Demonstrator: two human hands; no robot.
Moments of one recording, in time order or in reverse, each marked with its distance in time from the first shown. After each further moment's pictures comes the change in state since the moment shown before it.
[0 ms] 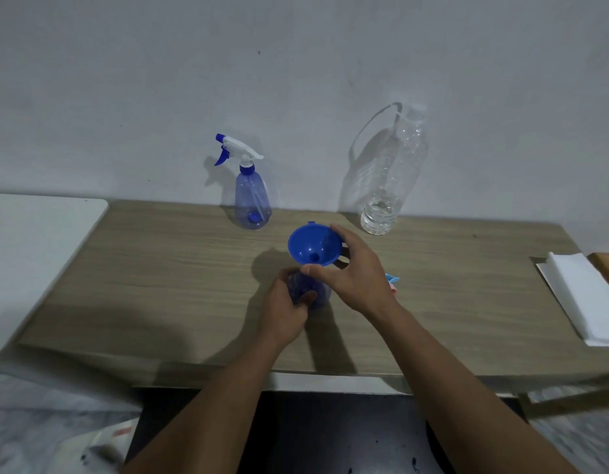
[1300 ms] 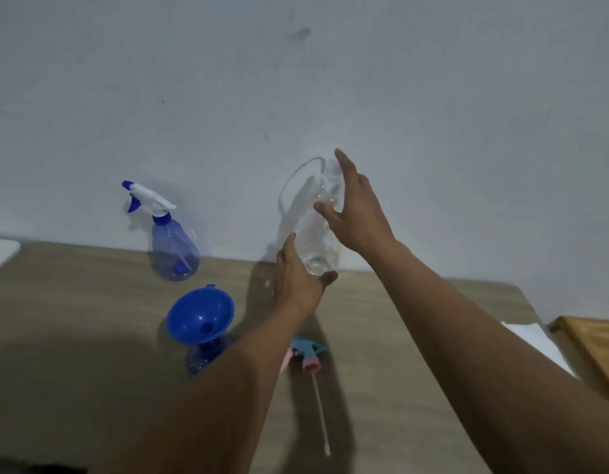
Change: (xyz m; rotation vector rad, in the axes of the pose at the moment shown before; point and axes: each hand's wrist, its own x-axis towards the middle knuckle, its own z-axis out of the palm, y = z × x) left_hand 0.134 0.125 0.162 0.076 0.136 0.028; right_hand 0.173 -0.003 -0.171 -0.382 0.074 -0.260
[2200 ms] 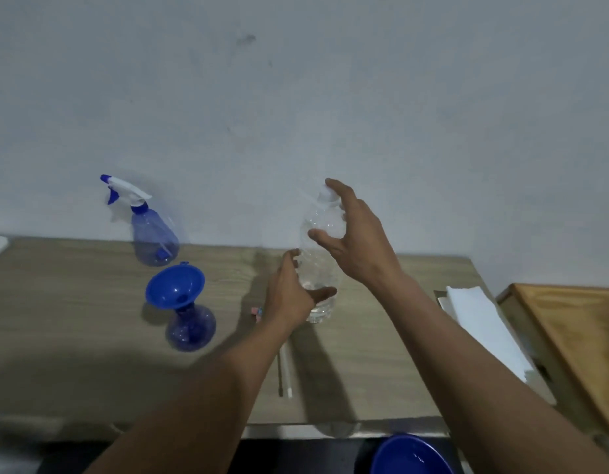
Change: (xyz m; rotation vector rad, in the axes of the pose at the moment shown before) left_hand -0.089 0.016 0.022 0.006 -0.130 0.022; right_hand -0.110 0.011 -0.066 0.060 0.015 0.024
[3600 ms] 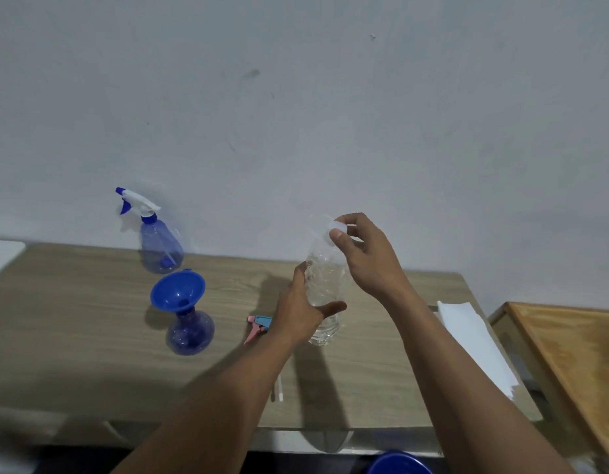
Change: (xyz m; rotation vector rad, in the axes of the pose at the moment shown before) left_hand -0.028 0.025 0.013 -0.024 -0.073 0.043; right_hand -0.020 -0.001 -0.031 0.356 0.000 0.153
